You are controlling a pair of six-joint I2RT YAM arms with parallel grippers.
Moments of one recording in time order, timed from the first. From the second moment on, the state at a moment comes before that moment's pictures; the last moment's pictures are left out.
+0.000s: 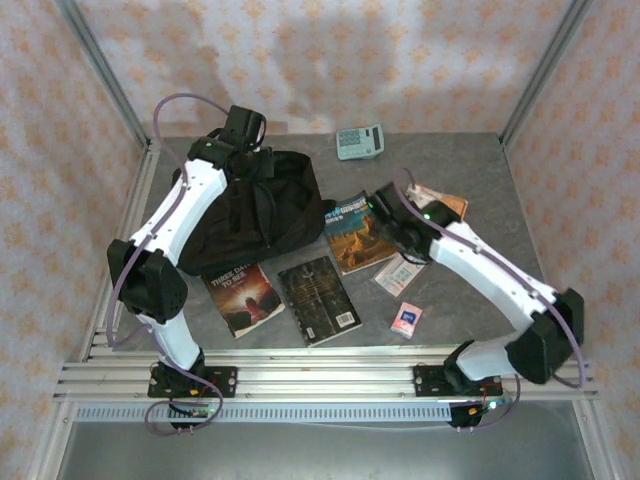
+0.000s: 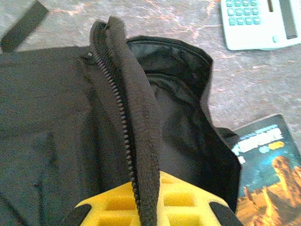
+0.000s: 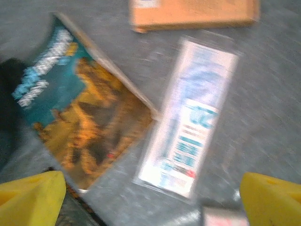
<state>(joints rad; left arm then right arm) -0.28 1.77 1.77 -0.88 -0.06 -0.39 0.64 1.32 1.22 -1.12 0.41 1.06</state>
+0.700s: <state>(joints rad) -0.23 1.76 1.70 -0.76 0.19 -0.53 0.64 1.31 0.70 -0.98 0.09 1.33</state>
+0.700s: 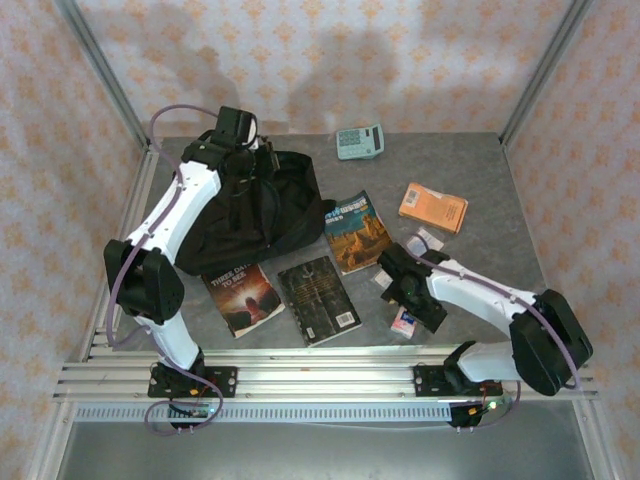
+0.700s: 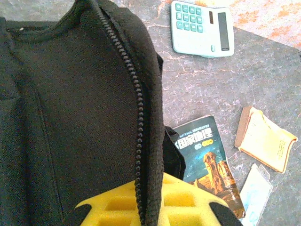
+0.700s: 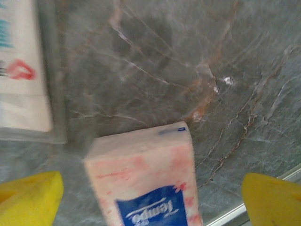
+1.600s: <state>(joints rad) -0.23 1.76 1.69 -0.76 0.21 -0.54 0.64 1.29 0.73 -0.93 0.13 1.28</state>
